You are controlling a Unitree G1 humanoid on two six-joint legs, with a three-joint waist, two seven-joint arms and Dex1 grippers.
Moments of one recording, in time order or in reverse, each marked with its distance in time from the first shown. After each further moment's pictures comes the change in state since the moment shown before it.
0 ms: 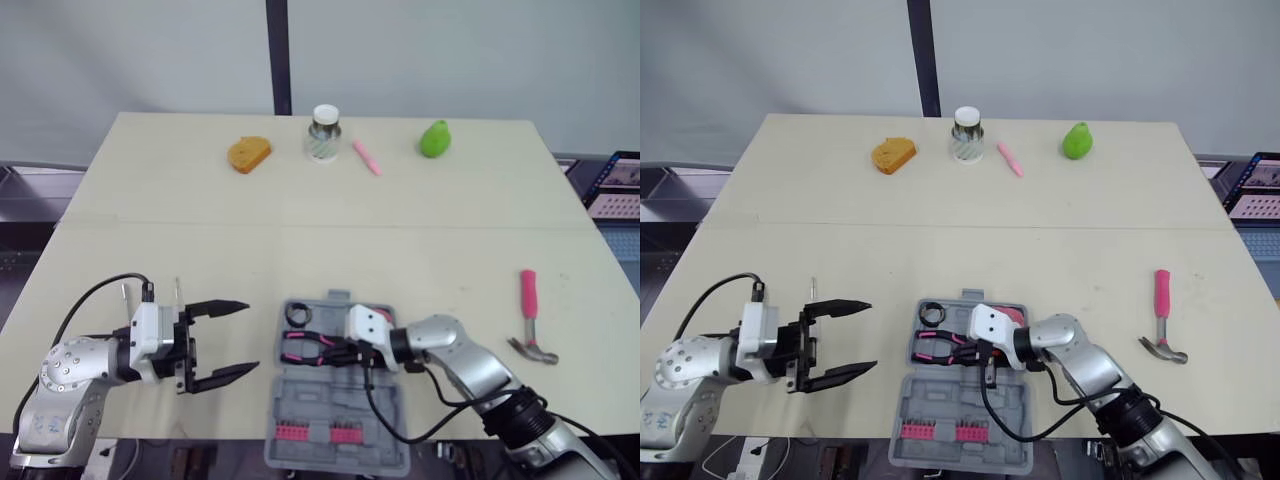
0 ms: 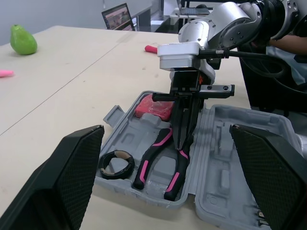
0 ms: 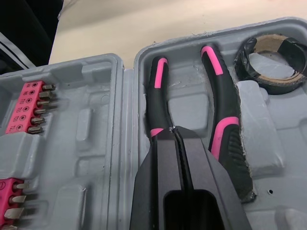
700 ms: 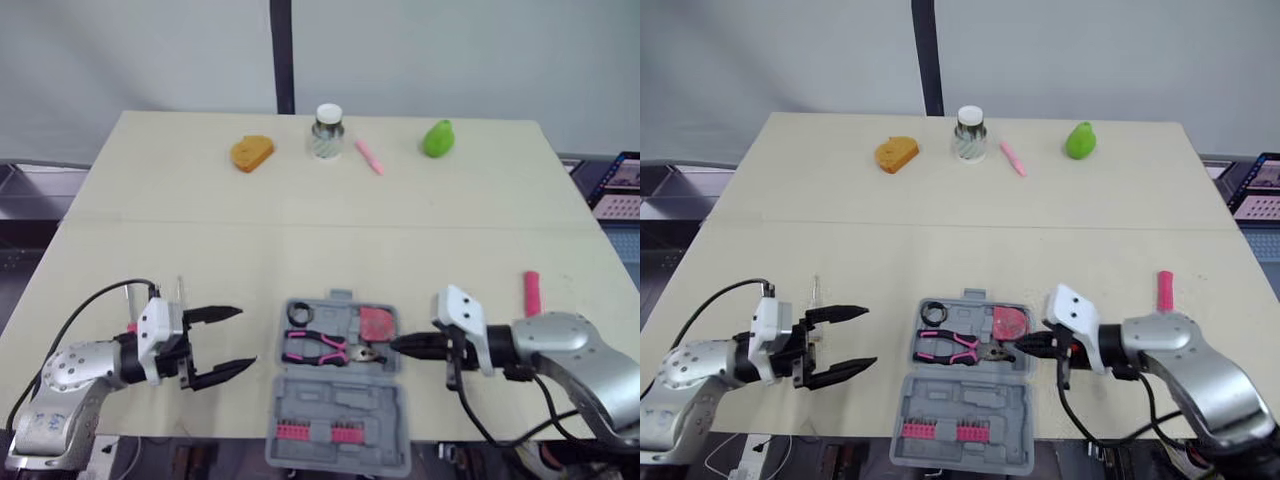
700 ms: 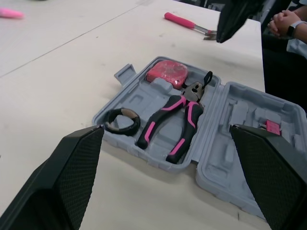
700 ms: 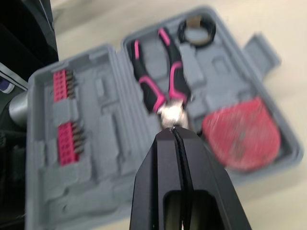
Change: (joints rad) left arm 0.068 0.036 0.012 0.014 0.033 0.123 0.067; right arm 0.355 -0.371 -0.516 -0.500 0.309 0.362 -0.010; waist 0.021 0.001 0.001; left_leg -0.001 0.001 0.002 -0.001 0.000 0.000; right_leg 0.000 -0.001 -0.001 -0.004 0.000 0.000
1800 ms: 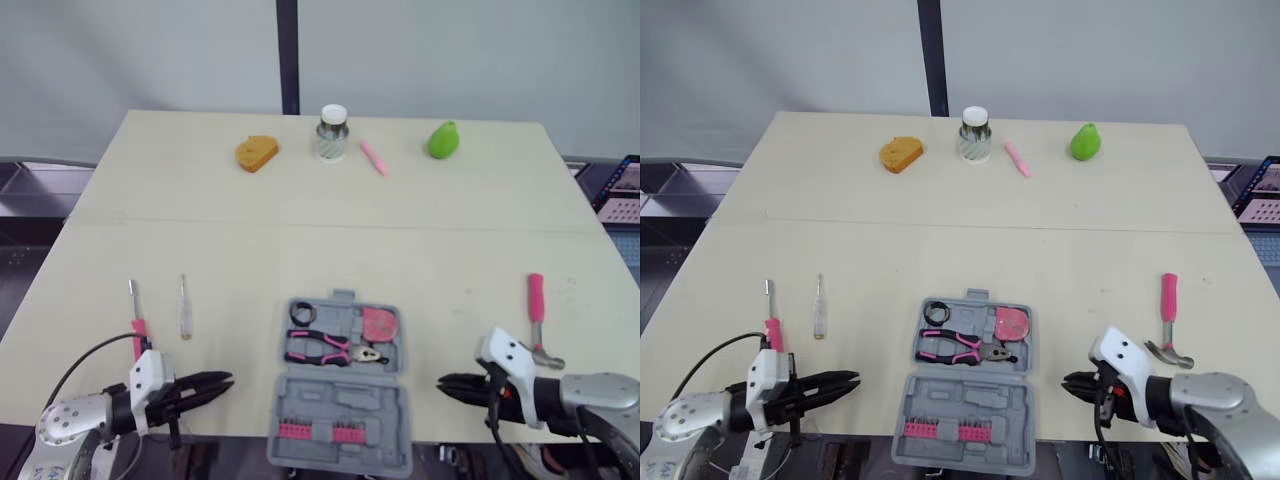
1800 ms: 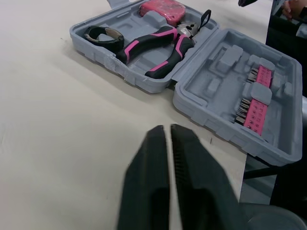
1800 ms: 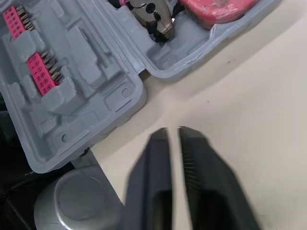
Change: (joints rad) left arm 0.110 -0.048 -0.056 0.192 0.100 -0.184 -0.049; right arm 0.280 -0.017 -0.094 0.051 -0.027 -0.071 -0.082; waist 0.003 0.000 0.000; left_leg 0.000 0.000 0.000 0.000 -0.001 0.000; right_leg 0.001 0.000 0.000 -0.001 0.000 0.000
